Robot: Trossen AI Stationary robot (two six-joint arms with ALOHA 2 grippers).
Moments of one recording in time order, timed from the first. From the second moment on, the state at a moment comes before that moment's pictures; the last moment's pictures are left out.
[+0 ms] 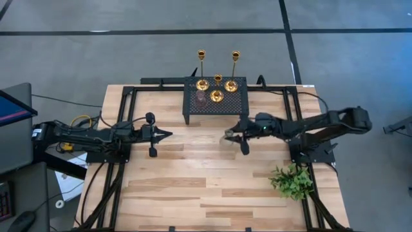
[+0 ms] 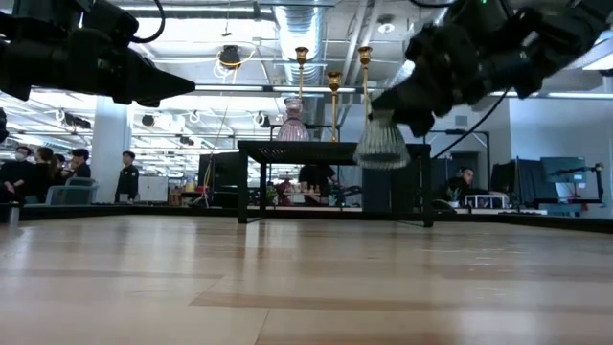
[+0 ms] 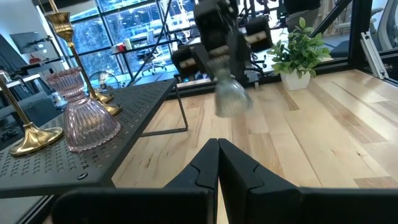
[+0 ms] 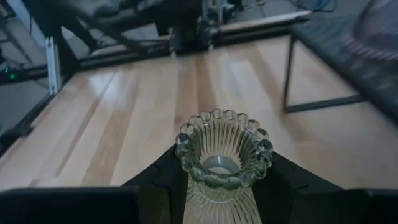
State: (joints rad) left arm 0.01 0.41 0.07 0.47 -0.10 0.25; right arm -0.12 1.29 0.46 0.51 -0.13 0.13
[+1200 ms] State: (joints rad) left arm 0.01 0.41 0.07 0.47 -0.10 0.25; right arm -0.49 1.27 0.76 0.12 -0.04 0.02
